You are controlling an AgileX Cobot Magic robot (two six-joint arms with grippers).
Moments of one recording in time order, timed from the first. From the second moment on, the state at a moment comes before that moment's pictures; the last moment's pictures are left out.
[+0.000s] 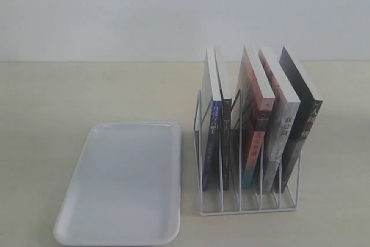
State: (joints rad) left arm 0.04 0.91 -0.99 -0.58 0.86 0.48; right arm 0.15 0.00 0.00 -0.01 0.33 0.09
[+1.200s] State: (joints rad) left arm -0.72 1.55 -1.26 -0.84 0.35 0.75; right arm 0.15 0.00 0.00 -0.01 0.33 0.09
